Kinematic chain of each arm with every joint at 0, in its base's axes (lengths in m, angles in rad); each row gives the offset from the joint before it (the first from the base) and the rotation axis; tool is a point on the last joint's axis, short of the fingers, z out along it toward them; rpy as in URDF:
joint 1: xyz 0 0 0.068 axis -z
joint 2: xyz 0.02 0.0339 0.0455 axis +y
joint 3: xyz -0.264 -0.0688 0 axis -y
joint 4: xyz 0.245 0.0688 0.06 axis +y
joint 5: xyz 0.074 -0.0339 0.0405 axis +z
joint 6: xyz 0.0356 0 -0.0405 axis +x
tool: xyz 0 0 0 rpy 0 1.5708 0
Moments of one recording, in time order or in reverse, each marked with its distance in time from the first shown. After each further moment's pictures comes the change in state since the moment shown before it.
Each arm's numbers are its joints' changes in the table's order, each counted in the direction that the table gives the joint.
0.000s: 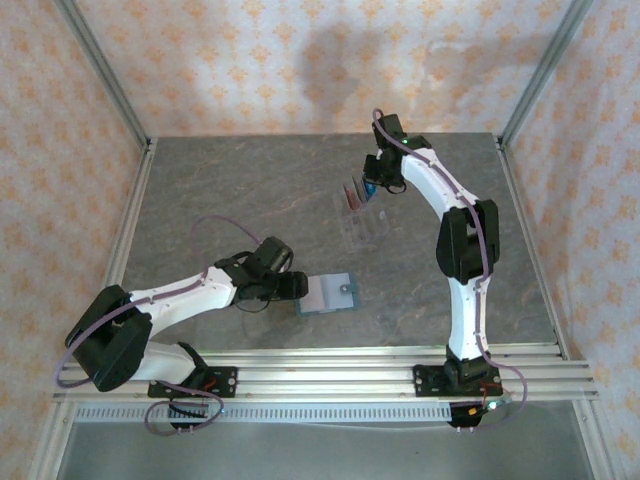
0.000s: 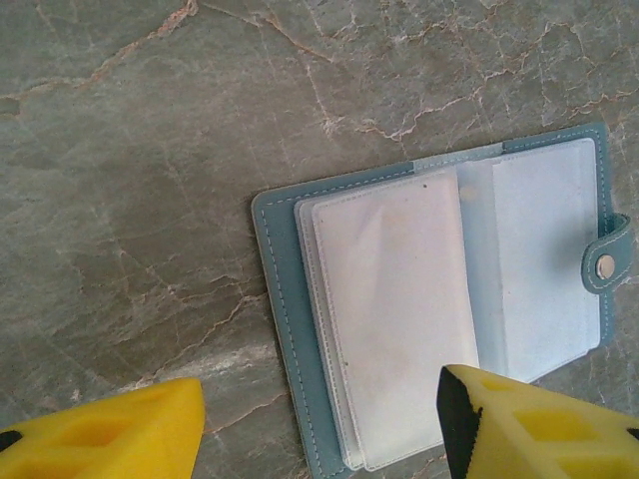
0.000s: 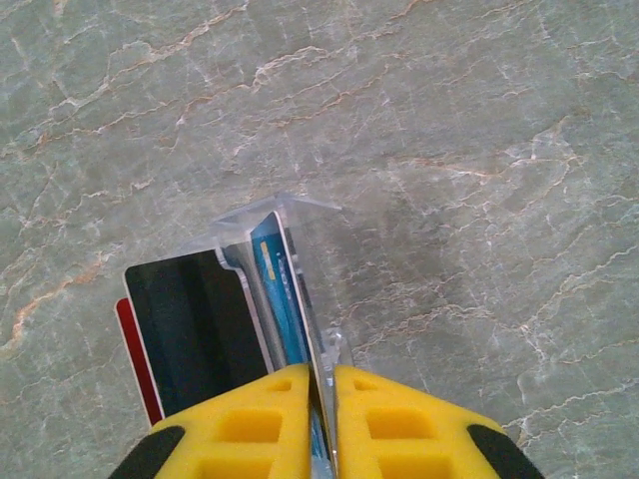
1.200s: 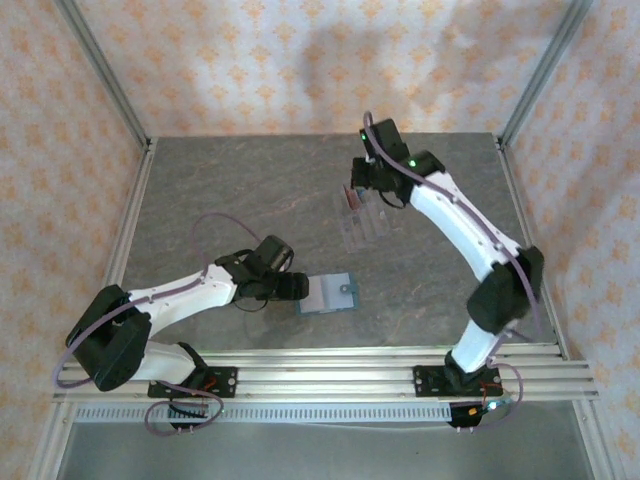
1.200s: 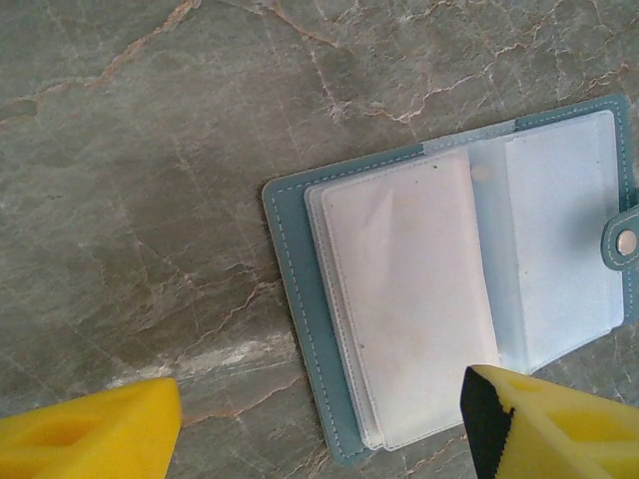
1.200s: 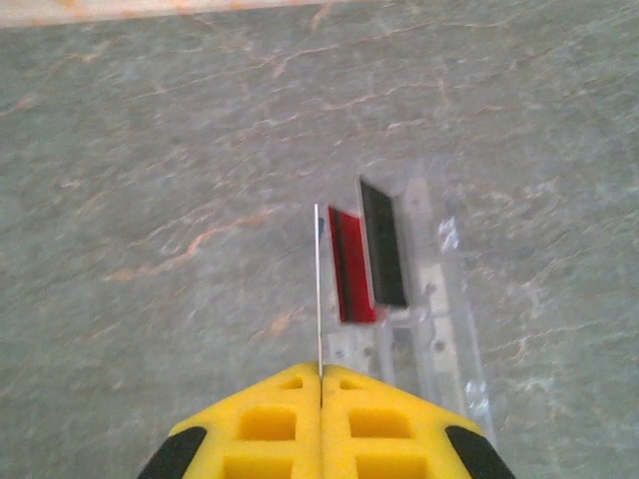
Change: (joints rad) left arm -0.002 0.011 0.036 0.071 0.001 0.061; right arm -0.214 -0.478 -0.288 -0.067 -0.164 -0.030
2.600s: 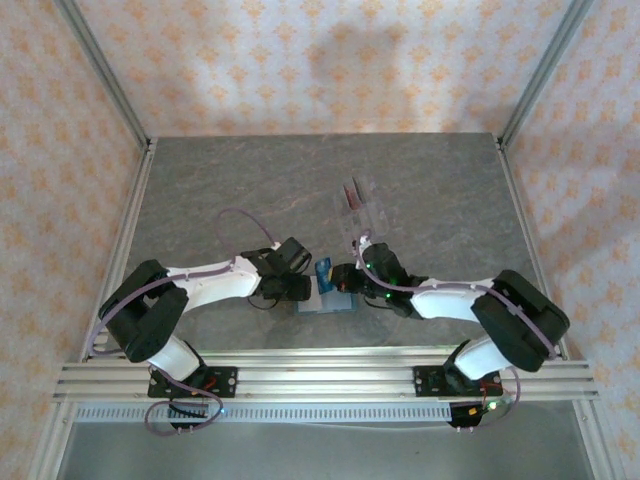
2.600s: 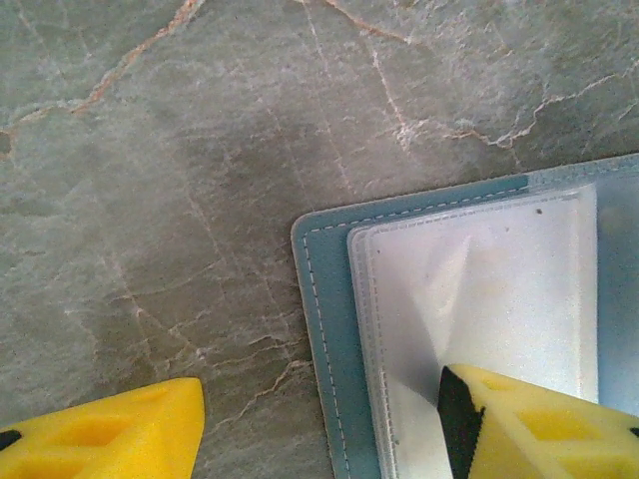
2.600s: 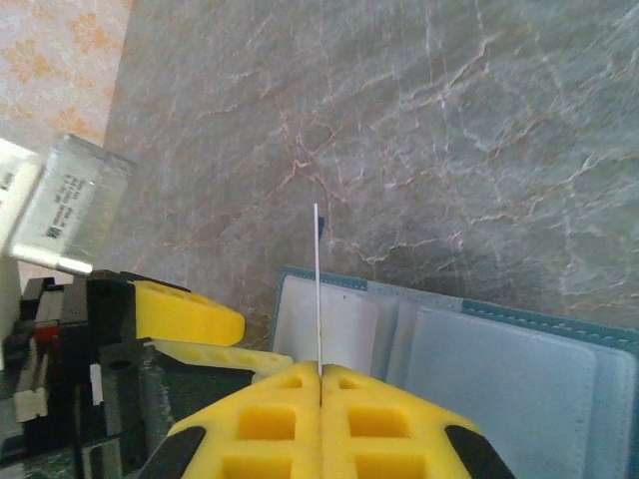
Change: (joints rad) left arm 0.049 0.201 0.074 0.005 0.136 -0.010; right arm -0.227 -0.187 -1.171 -1.227 0.369 0.444
